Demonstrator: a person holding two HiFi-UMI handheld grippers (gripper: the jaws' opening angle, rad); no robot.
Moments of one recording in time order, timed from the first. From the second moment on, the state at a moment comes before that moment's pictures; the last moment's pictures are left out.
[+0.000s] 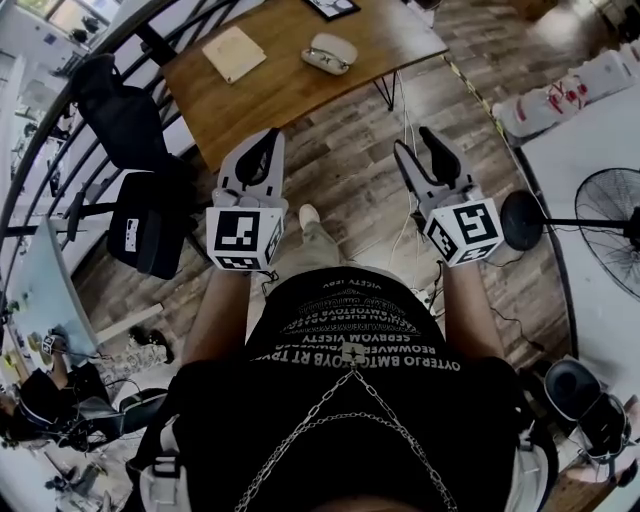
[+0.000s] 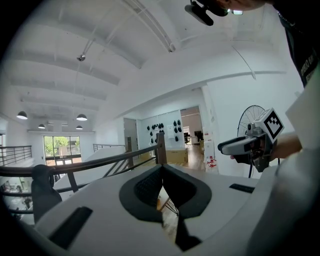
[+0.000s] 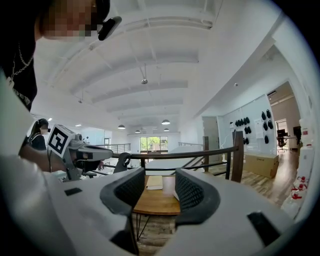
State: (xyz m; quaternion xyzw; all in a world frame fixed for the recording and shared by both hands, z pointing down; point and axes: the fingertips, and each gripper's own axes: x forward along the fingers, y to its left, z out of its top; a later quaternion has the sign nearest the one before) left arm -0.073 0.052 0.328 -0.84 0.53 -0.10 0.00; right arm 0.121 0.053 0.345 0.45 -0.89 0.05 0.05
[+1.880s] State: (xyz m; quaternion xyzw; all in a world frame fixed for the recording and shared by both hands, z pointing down) left arm -0.115 -0.048 0.347 -0.84 0.53 -0.12 -0.04; right arm 0.091 -0.035 0.353 0.44 -0.89 0.07 0.08
